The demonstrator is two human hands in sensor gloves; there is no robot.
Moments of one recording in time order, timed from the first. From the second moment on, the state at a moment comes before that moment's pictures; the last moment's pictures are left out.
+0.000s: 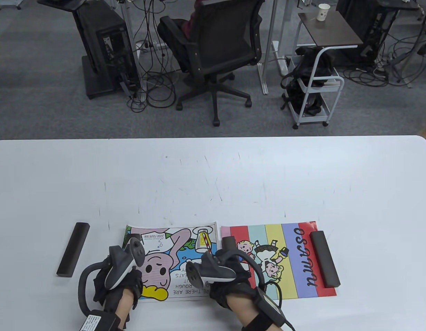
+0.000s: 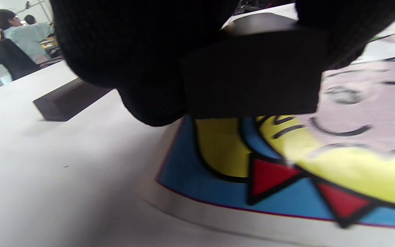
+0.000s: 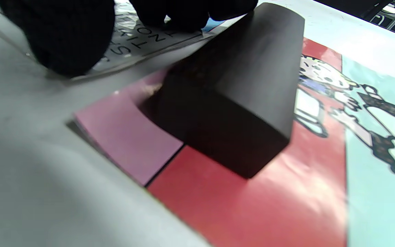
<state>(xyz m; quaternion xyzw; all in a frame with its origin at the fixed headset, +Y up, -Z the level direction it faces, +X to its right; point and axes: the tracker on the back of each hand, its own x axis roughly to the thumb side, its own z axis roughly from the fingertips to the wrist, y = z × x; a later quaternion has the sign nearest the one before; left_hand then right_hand) -0.253 -0.737 -0.281 -0.18 0.19 -0.08 0.96 -0.014 -0.764 -0.285 -0.26 -0.19 -0.93 0.17</state>
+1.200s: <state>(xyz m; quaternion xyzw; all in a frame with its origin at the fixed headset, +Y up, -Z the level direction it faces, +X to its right) -0.385 -0.766 -0.334 -0.19 0.33 -0.05 0.92 -0.014 -0.765 -0.283 -0.25 -0.20 -0.93 0.18</state>
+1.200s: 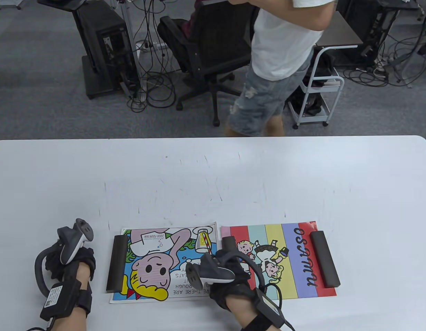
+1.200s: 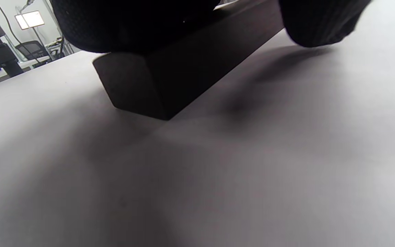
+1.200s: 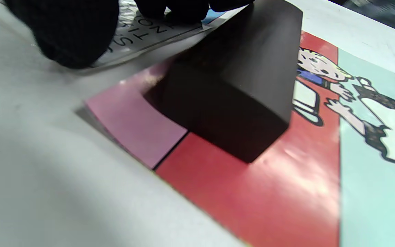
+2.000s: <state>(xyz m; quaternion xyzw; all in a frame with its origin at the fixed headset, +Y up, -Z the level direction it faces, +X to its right) -0.342 -0.706 -0.296 -0.06 0.20 0.15 0.97 0.040 -0.673 -0.286 -0.24 -0.02 -0.97 -0.07</state>
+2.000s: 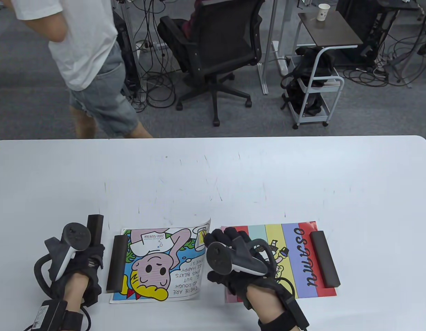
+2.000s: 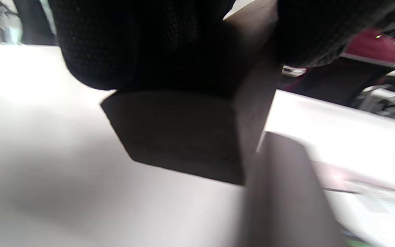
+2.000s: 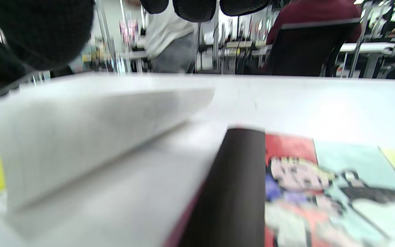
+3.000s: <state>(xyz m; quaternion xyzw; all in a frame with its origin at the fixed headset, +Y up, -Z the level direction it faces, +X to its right) -0.121 -0.736 -0.310 -0.24 0.02 0.17 0.96 0.098 -0.697 -0.279 -0.20 0.03 -0.93 -0.31</state>
